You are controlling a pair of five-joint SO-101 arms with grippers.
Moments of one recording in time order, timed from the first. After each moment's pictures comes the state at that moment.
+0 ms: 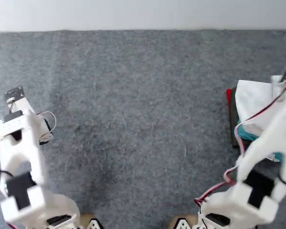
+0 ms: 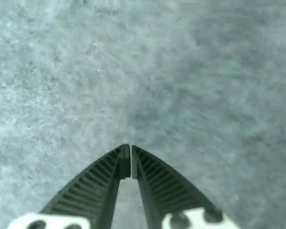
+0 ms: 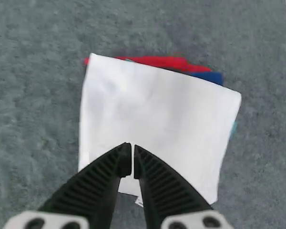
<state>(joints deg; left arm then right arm) -27.6 -1.7 34.0 60.2 7.2 23.9 -0.4 -38.8 100.7 23.9</state>
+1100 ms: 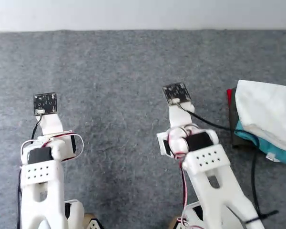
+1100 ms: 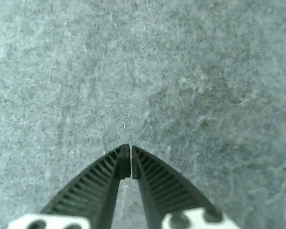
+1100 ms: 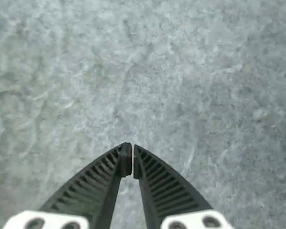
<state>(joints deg) -15.0 -47.3 65.8 54.0 3.2 -19.6 -38.7 53.1 58.1 -3.8</state>
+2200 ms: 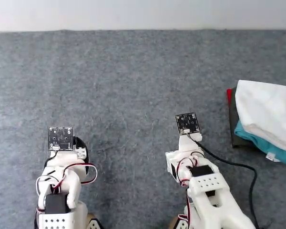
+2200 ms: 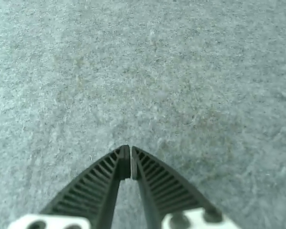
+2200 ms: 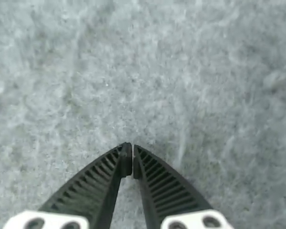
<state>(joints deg) -6.2 -103.0 96.7 55.9 2.8 -15.1 -46.2 85.6 27.3 -3.5</state>
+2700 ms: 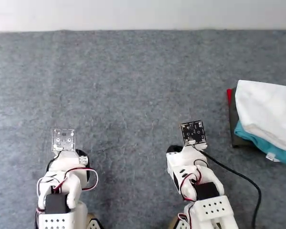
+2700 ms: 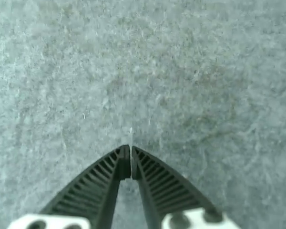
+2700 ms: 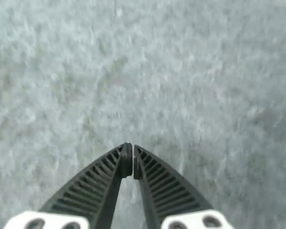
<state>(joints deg) -6.2 -103.0 96.7 67.0 2.8 -15.7 -76.4 96.0 35.3 -3.5</state>
